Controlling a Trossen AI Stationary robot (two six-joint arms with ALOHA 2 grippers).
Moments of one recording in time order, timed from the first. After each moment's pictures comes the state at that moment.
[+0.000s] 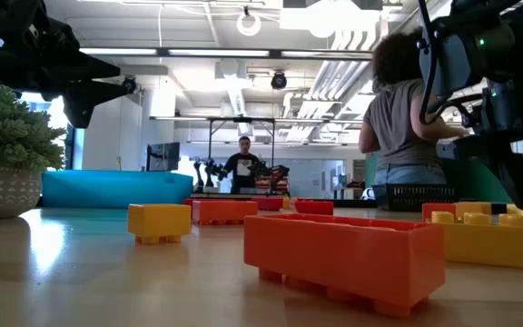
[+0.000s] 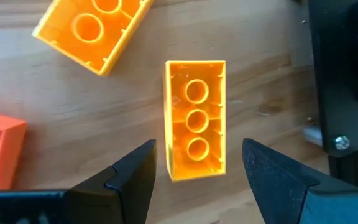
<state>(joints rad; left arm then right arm) 0.22 0.05 0.02 0.00 -0.04 -0.34 0.27 1.49 0.75 -1.10 0.06 2.04</state>
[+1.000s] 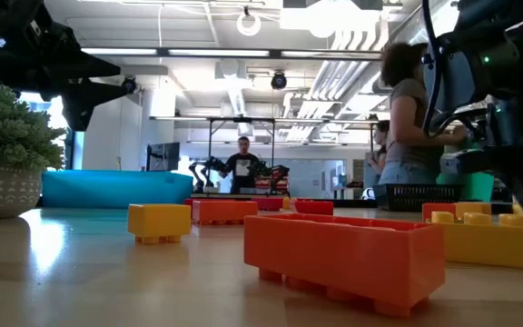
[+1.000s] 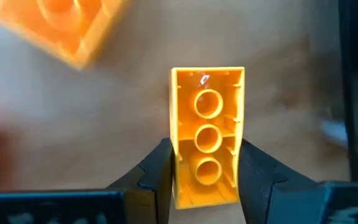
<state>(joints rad) 0.22 0.05 0.02 0.00 -0.04 -0.42 0.27 1.50 0.70 -1.00 0.02 2.06</state>
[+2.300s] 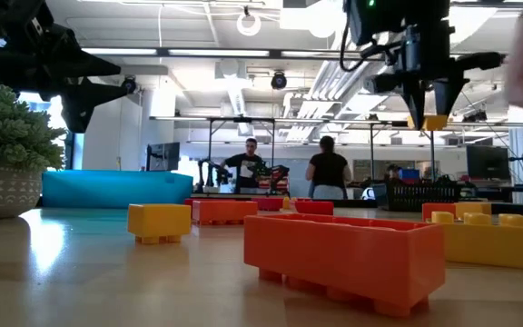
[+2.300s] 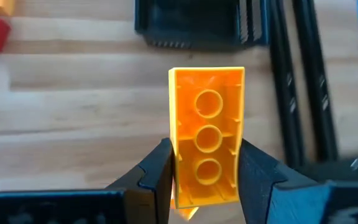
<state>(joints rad) 0.22 0.05 0.02 0.00 -0.04 -0.47 -0.13 1.50 1.20 -1.44 0.47 1.51</state>
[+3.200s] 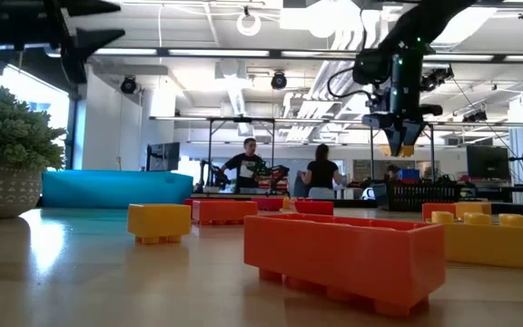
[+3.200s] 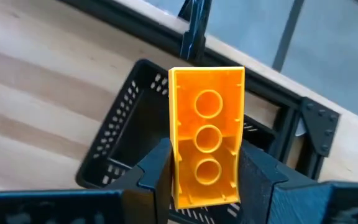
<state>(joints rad) 0.22 0.08 0.16 0.24 -0.30 -0.43 -0.82 1.50 1.13 -0.89 0.34 0.26</state>
